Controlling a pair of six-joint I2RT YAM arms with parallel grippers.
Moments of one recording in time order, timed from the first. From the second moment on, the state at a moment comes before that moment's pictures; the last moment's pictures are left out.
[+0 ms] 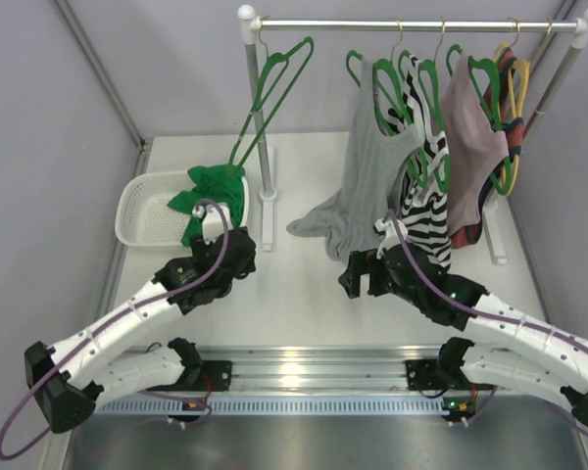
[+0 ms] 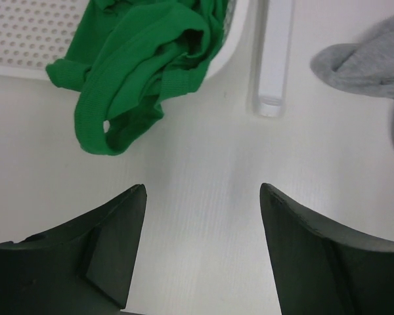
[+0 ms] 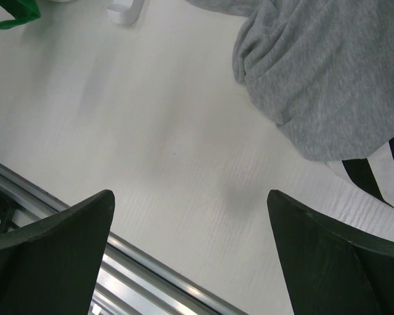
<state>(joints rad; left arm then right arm) -0.84 0.95 0.87 -0.76 -0.71 -0.73 0.92 0.85 0.66 -0.40 0.24 0.54</state>
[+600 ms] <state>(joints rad) -0.38 1.03 0.83 -0.72 -0.54 -0.64 0.92 0.85 0.68 -0.40 0.19 0.53</state>
